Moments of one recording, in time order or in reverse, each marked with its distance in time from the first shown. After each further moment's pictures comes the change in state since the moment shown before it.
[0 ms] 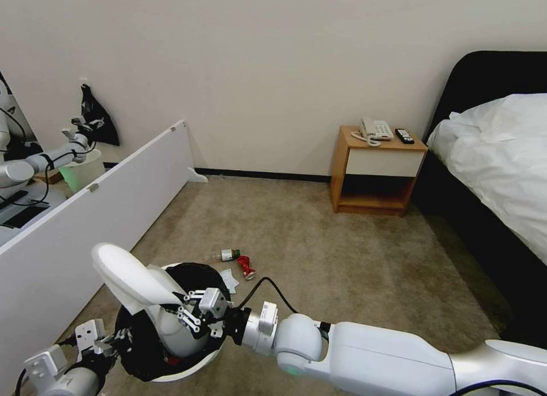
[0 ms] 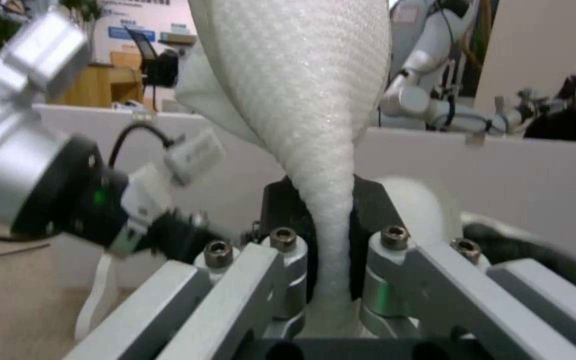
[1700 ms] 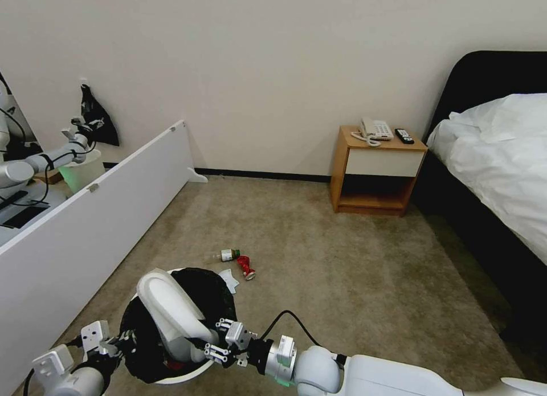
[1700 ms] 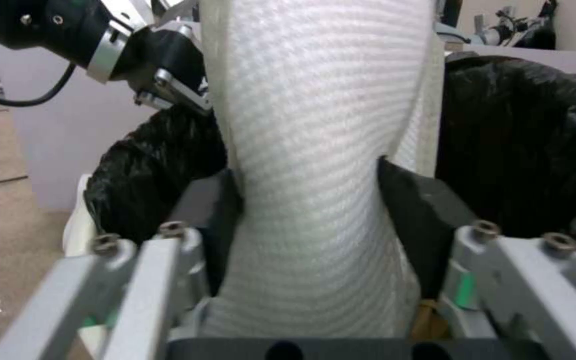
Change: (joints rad) left arm -0.014 -0.010 0.009 0.028 0.007 0.000 0.003; right arm -0.141 -0.059 0.005 -0.096 -0.096 0.031 -0.002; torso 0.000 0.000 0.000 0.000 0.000
